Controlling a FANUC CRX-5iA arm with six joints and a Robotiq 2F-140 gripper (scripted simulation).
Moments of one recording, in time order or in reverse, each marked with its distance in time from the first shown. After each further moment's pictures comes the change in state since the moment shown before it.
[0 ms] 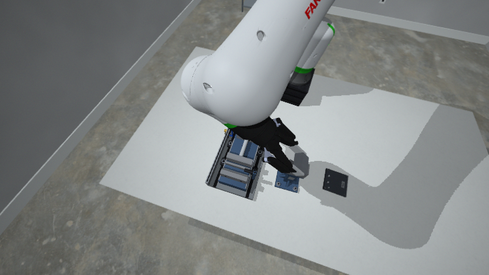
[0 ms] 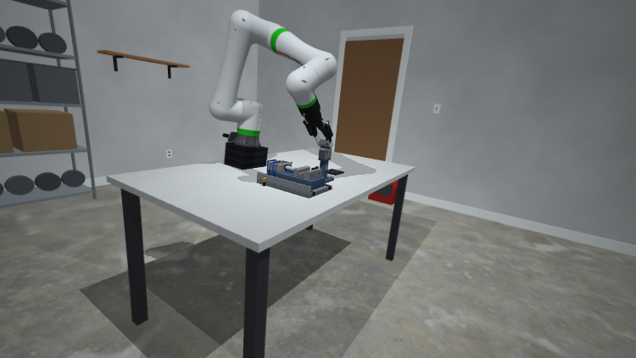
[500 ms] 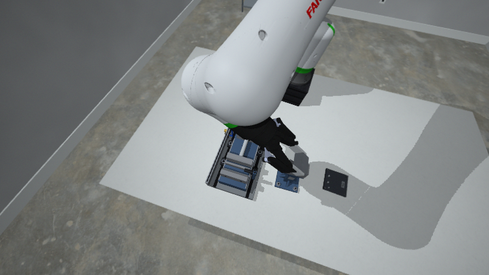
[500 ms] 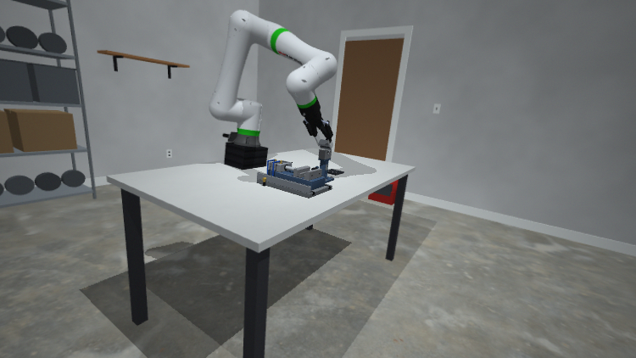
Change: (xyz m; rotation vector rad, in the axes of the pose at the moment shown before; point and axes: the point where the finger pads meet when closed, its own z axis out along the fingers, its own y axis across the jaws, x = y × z) arm 0.000 0.000 0.000 0.000 0.004 0.000
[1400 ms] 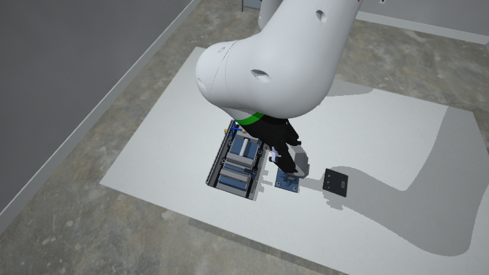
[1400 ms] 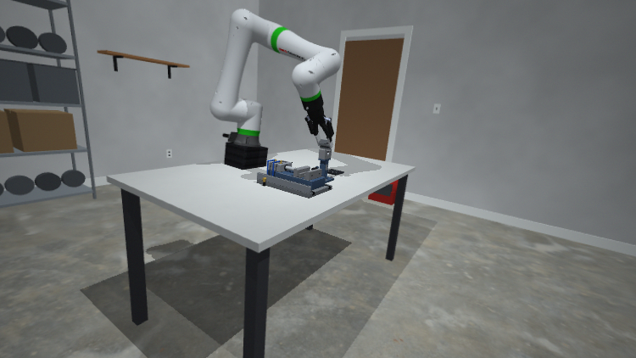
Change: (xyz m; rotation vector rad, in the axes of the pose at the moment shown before) arm -0.003 0.000 0.000 0.000 0.129 -0.001
